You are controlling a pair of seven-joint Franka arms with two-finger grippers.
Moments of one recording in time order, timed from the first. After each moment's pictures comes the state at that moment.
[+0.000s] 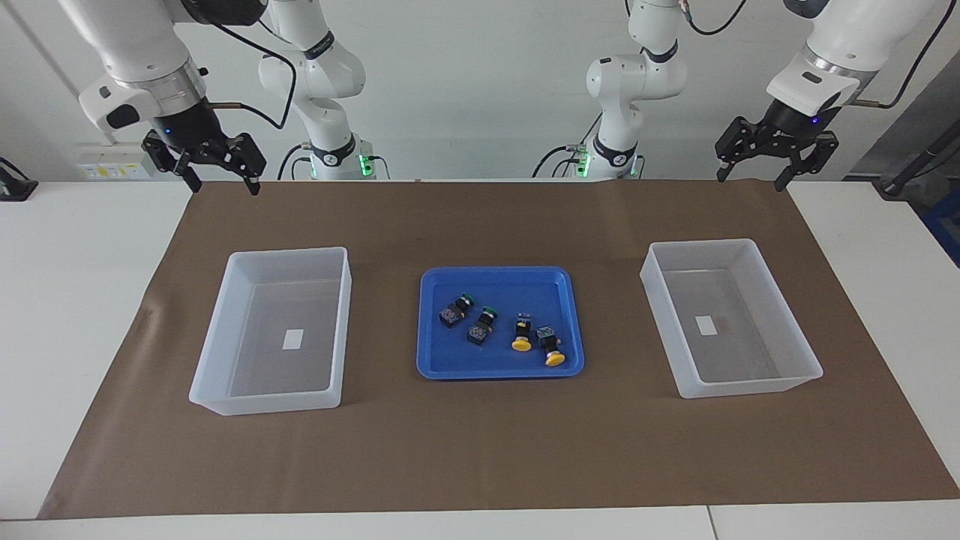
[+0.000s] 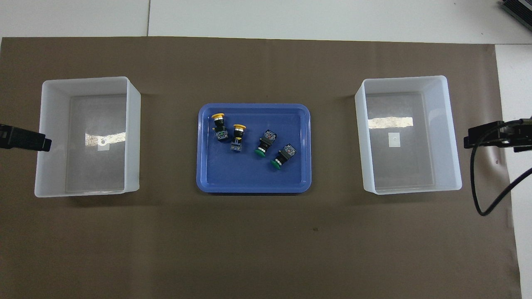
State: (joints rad) left arm -0.02 -0.06 -0.01 -1.56 -0.03 1.51 0.16; right arm -0.03 -0.06 0.02 -1.61 0.00 1.54 0.08
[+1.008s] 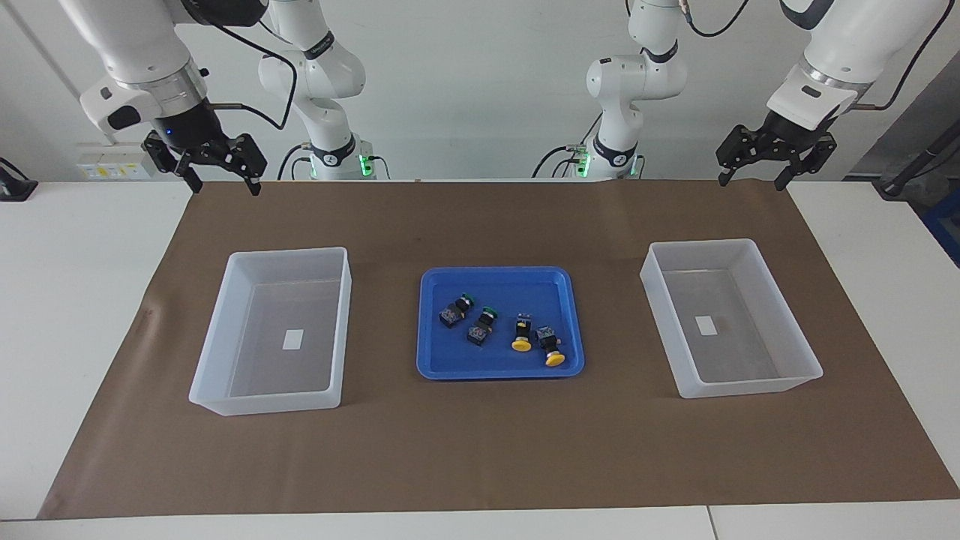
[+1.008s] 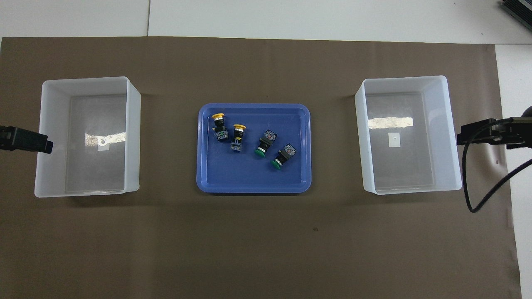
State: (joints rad) left arm -0.02 -0.06 -0.01 -1.58 -0.02 1.51 0.13; right arm -0.01 -0.06 0.03 -1.64 0.00 1.60 0.12
